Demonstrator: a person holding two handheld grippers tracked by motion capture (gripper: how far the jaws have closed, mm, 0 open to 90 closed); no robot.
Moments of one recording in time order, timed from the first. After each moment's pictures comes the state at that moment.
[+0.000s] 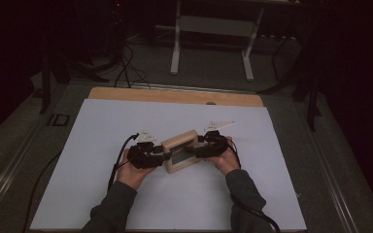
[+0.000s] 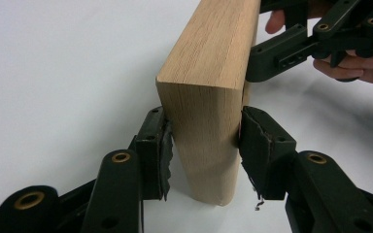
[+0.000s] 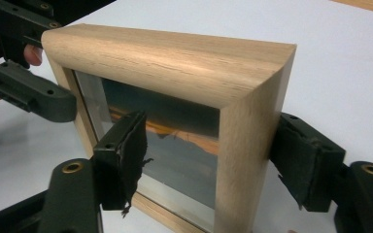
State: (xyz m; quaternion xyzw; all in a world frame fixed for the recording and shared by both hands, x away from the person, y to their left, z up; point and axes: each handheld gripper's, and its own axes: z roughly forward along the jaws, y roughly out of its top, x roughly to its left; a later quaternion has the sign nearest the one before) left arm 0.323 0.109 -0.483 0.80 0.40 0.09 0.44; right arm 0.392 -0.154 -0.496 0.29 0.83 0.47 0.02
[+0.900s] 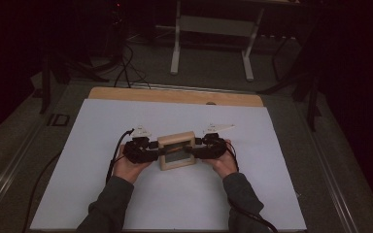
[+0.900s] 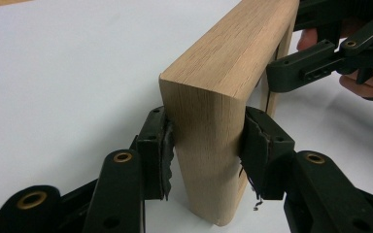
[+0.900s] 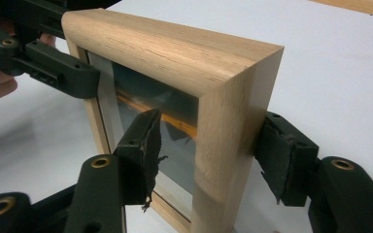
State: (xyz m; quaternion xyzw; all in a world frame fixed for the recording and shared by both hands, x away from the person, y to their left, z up) left arm 0.338 0.124 -0.485 0.79 0.40 0.09 0.45; right arm 0.382 -0.150 -0.498 0.31 0.82 0.48 0.04
